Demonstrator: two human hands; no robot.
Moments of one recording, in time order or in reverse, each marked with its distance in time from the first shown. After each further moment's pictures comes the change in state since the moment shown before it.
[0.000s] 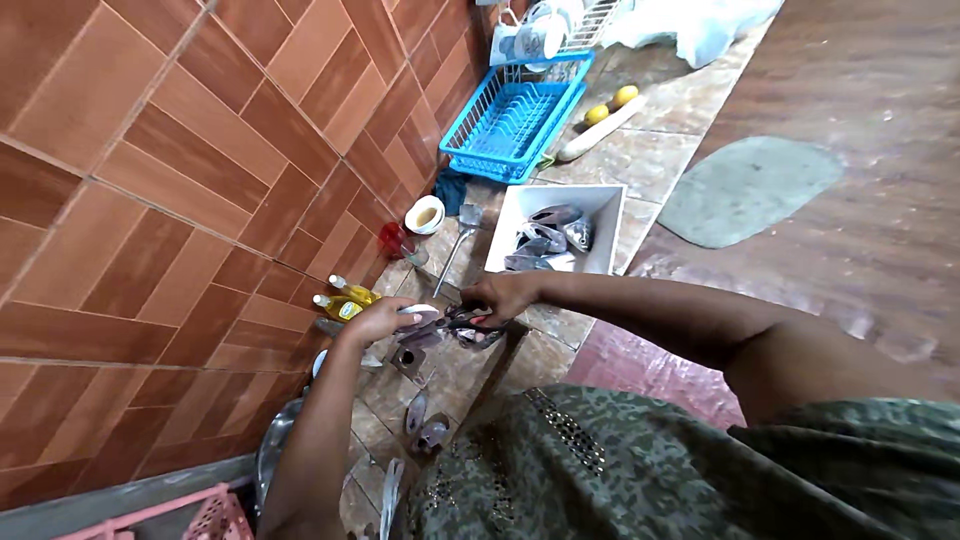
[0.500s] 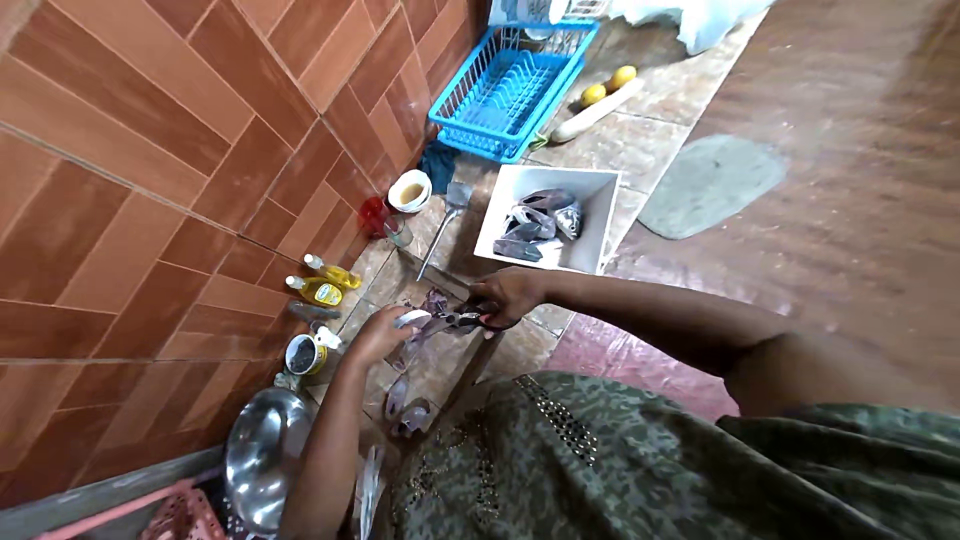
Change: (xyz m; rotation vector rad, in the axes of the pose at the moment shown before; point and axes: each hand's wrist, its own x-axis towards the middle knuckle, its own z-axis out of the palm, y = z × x) left_hand 0.024 -0.063 0.050 0.133 0.135 0.011; right_hand -0.015 0.022 0.024 -0.163 -0.122 0.187
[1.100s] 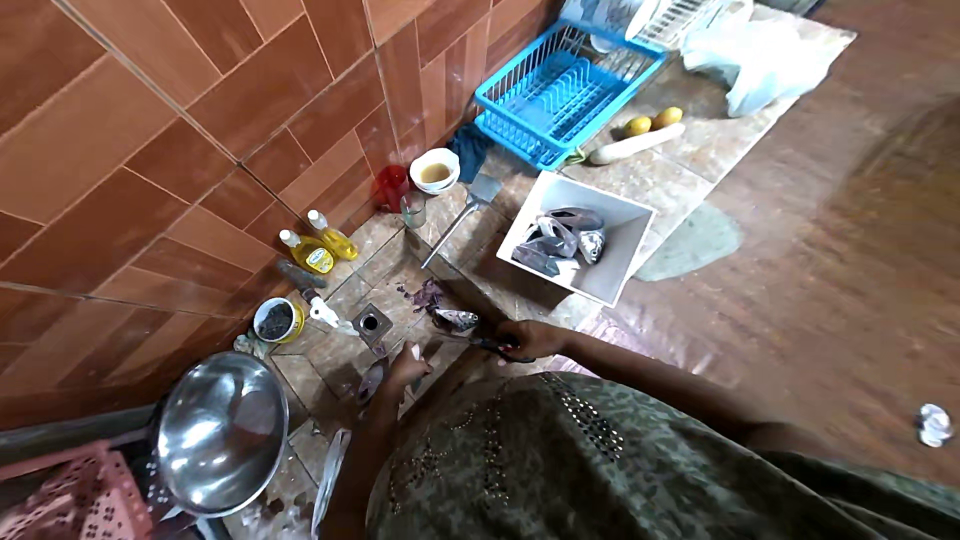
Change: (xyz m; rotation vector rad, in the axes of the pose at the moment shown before) left_hand 0.045 -0.114 0.188 -0.589 -0.069 -0.373; right_hand -0.005 0.027 0.095 0.419 -0.186 0.297
